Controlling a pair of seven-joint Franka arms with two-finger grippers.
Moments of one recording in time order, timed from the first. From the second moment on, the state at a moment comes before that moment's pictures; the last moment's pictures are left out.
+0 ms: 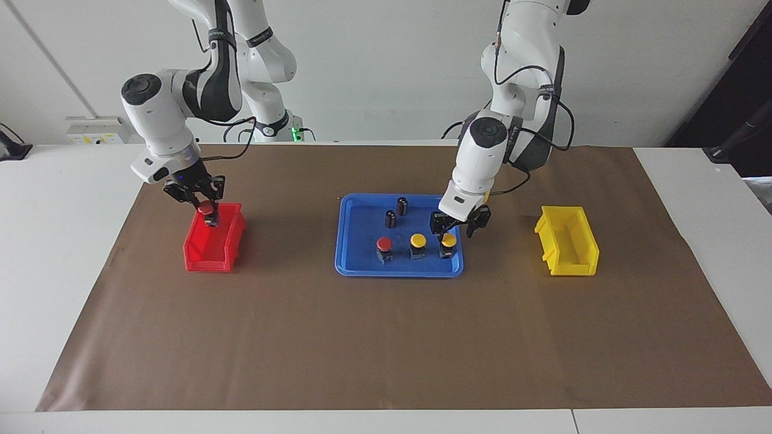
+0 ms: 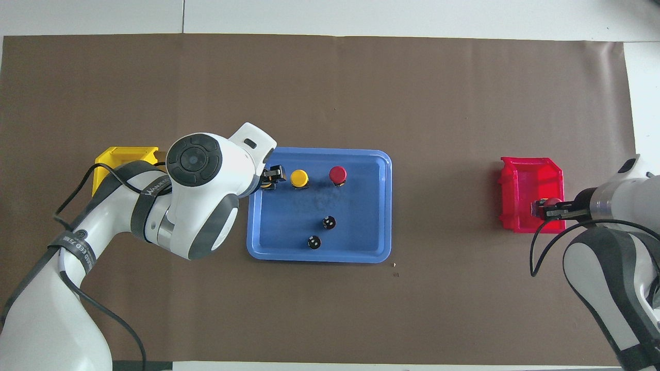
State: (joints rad) left arm -0.59 0.19 0.03 -2.03 -0.02 2.30 -0.62; right arm -0.12 -0.18 0.00 -2.41 -0.03 2.27 -0.22
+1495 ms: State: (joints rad) left arm -0.25 0.07 0.08 -1.84 -0.01 1.91 -0.18; right arm -0.01 -0.11 0.01 -2.10 -0.02 2.01 -0.08
